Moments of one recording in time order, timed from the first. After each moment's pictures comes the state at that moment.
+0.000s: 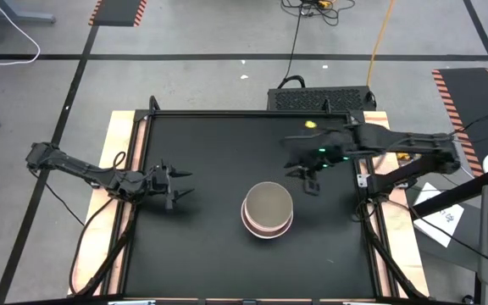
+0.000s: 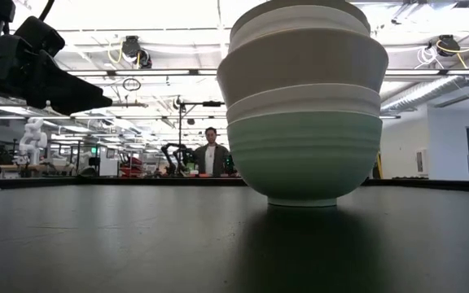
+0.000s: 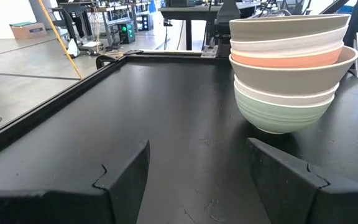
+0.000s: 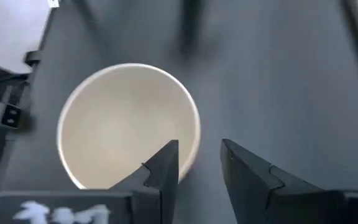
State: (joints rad) left arm -0.28 0.45 0.01 0.27 -0.44 -0.06; right arm -0.01 1.31 1.44 -0.96 -0.07 0.01
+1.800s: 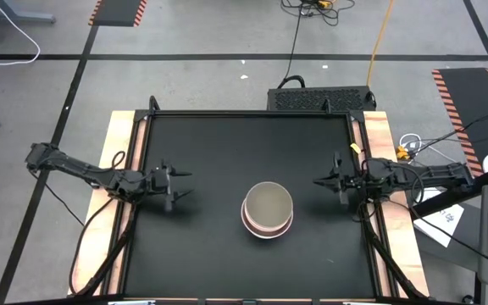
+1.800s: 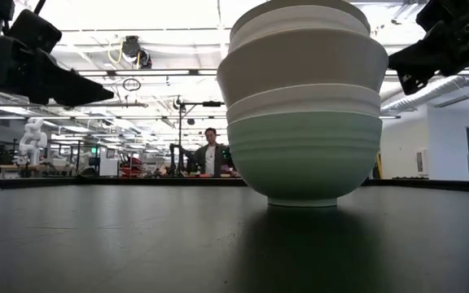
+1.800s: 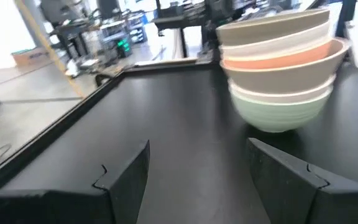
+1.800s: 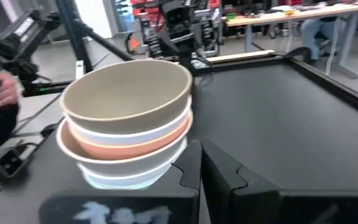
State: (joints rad) left arm -0.27 0.45 0.01 0.30 -0.43 0.07; right arm 0.07 0.21 0.20 -0.16 0.06 0.16
